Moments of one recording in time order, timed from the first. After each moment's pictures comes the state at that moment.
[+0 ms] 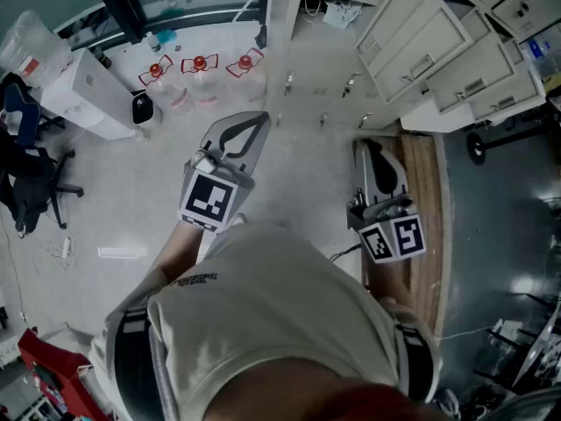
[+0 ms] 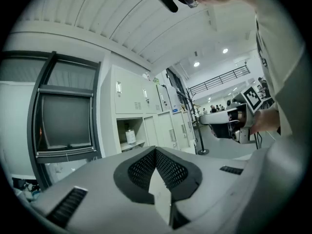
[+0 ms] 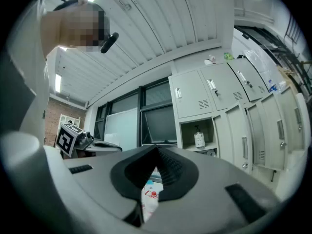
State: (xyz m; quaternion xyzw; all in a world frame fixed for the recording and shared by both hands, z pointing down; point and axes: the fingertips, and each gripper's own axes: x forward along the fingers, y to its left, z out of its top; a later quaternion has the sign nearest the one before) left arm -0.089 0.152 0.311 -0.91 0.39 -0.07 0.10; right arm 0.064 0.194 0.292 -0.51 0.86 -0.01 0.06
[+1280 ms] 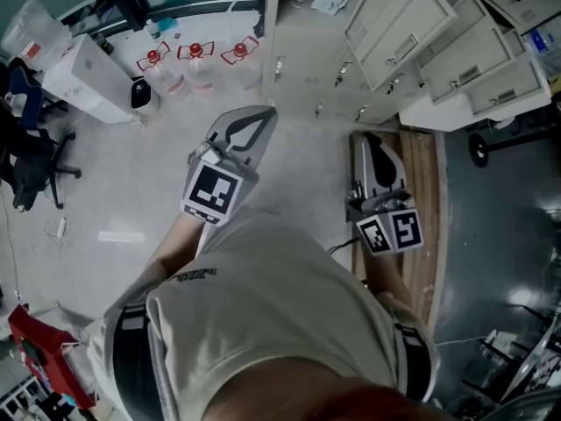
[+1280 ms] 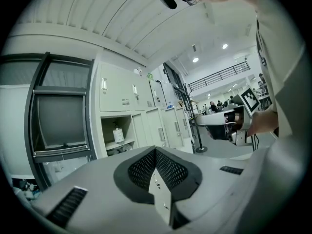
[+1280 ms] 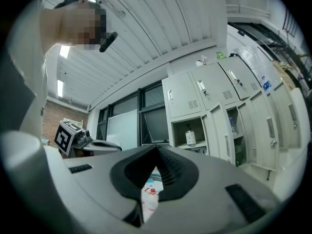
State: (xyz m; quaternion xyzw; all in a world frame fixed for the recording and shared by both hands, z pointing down) left arm 0.005 0.184 0.327 -0.91 0.39 -0.09 0.10; right arm 0.150 0.213 0.311 -0.50 0.87 -0.01 0.07
